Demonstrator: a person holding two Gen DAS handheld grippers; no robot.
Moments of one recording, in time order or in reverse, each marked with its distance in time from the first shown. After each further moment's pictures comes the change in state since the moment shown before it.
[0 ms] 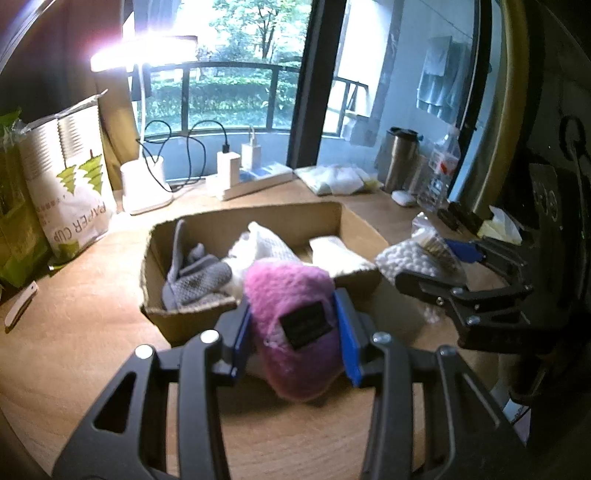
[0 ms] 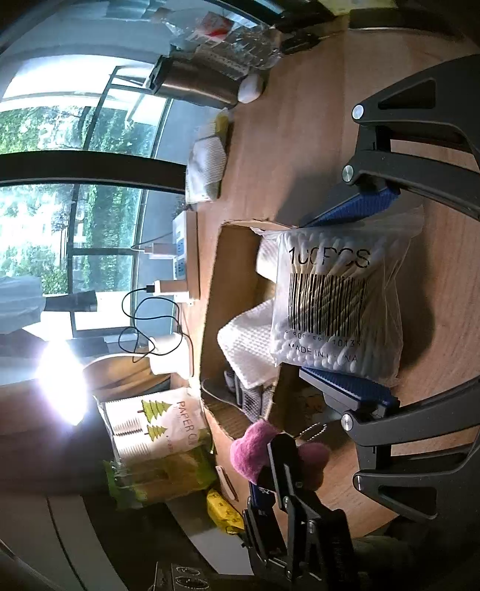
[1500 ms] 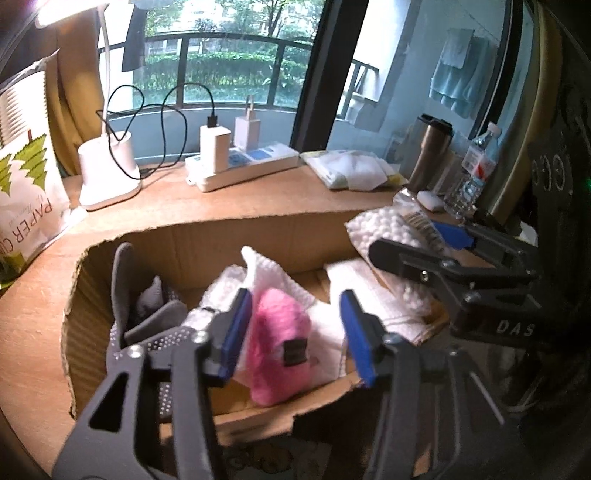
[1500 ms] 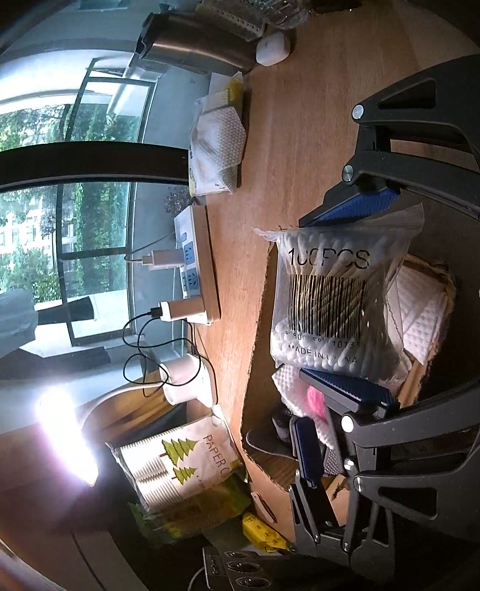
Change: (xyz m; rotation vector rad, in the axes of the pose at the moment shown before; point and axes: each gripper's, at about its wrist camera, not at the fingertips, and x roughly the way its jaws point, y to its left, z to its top) left arm 0.110 0.012 0.039 -0.066 0.089 -0.031; right arm 0.090 -0.051 0.050 0.079 0.017 0.063
